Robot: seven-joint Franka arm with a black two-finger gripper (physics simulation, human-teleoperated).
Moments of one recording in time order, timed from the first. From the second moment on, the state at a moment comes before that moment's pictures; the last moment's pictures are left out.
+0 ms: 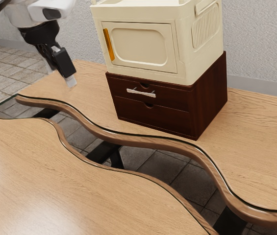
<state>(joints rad) 0.02 -0.05 0.05 -1.26 0.13 1.41 0.39</state>
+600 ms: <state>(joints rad) -0.03 0.01 -0.02 -1.29 0.17 1.68 0.63</state>
